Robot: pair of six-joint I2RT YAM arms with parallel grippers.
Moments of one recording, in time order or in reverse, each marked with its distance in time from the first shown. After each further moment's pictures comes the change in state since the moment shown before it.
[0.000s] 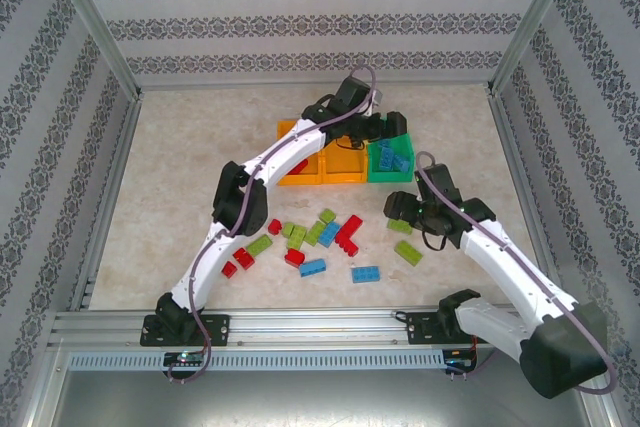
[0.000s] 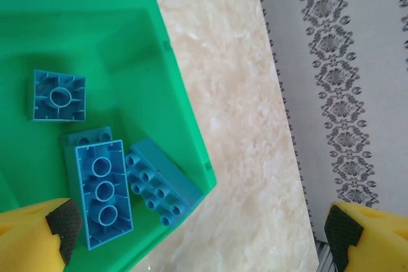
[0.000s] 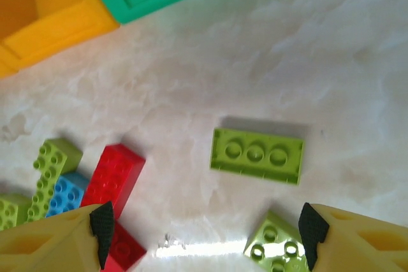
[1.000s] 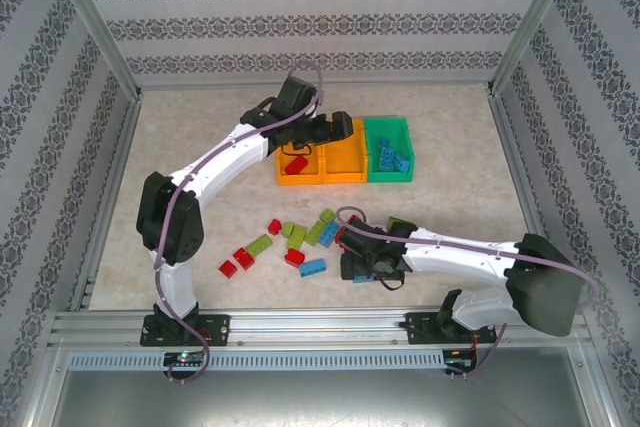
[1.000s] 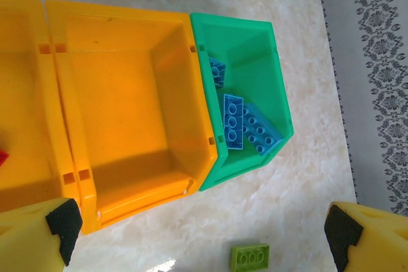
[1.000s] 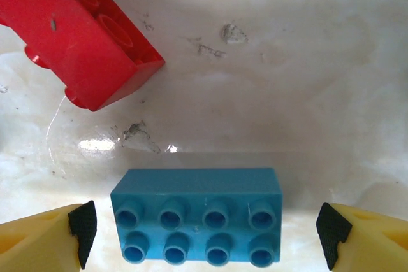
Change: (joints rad) left arm 0.102 -0.608 -0.739 0.055 -0.198 0.064; right arm 0.626 0.329 -0.038 -0.026 0.085 0.315
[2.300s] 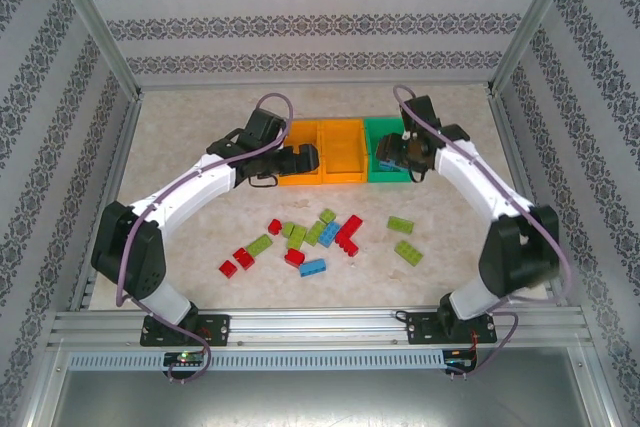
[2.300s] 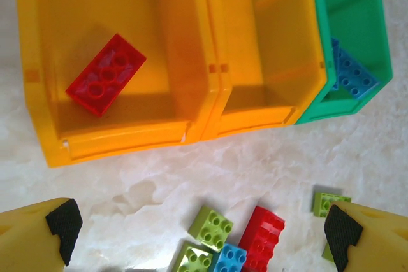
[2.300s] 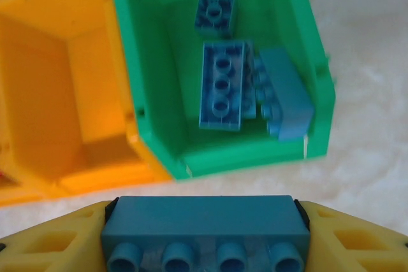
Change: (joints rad) left arm 0.050 -0.293 -0.430 0.008 -0.075 0.073; right arm -0.746 0.266 0.625 0.012 -0.089 -0.474
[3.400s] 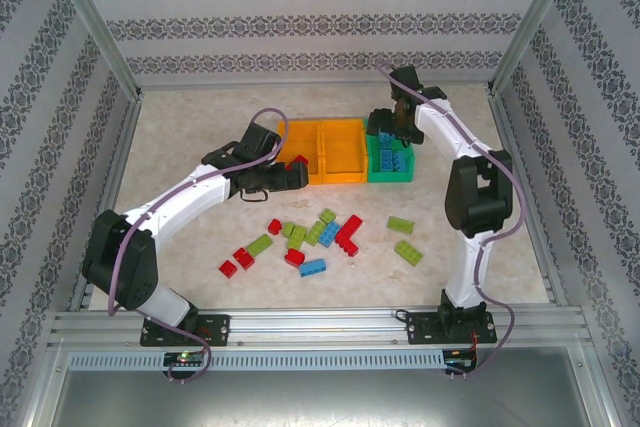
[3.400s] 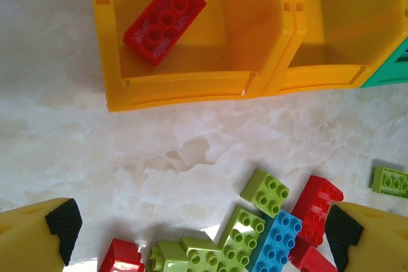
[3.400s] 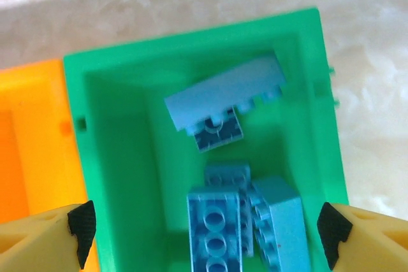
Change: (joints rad) left arm -0.002 -0.062 -0.106 -0.059 -0.055 0.034; right arm -0.042 0.389 0.407 -0.117 0.027 -0.138
